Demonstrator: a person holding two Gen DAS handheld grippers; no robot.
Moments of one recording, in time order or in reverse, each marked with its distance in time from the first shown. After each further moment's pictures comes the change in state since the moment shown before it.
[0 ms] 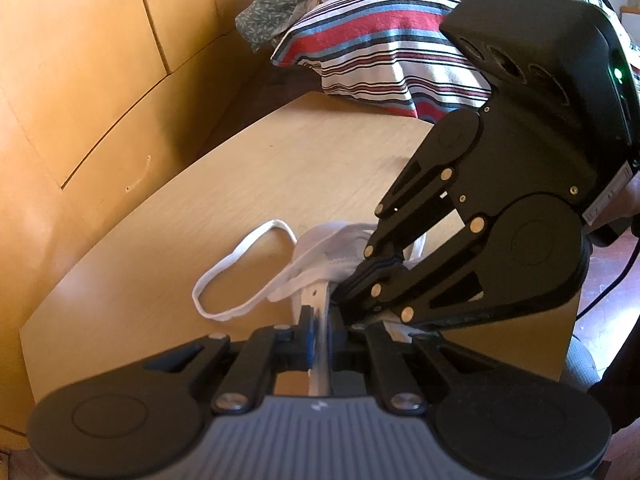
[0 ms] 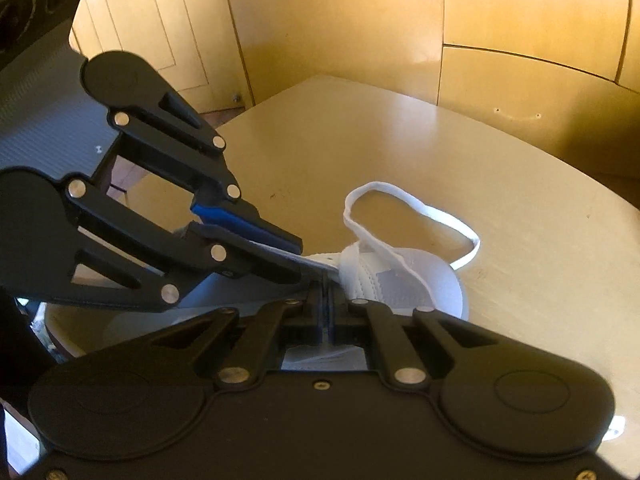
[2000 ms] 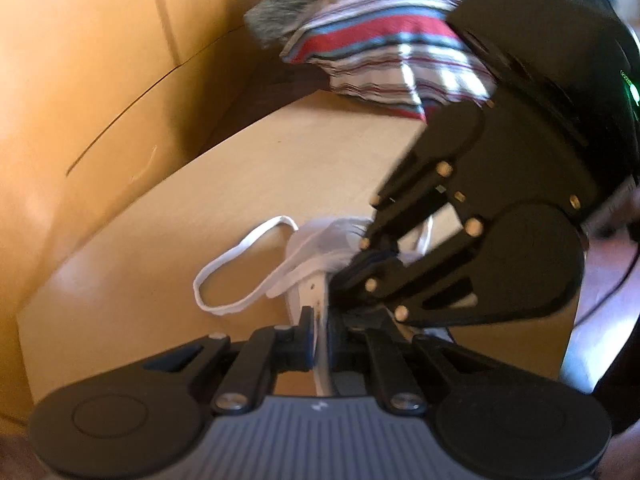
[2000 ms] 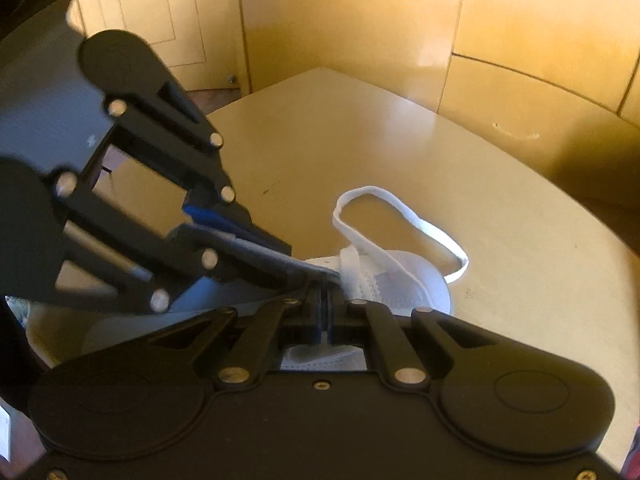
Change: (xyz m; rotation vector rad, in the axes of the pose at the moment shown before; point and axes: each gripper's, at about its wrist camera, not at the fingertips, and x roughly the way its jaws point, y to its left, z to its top) left arm -0.003 0.012 -0.001 -0.111 -0.009 -0.018; right arm -0.001 0.011 0.013 -0.123 0.041 -0.063
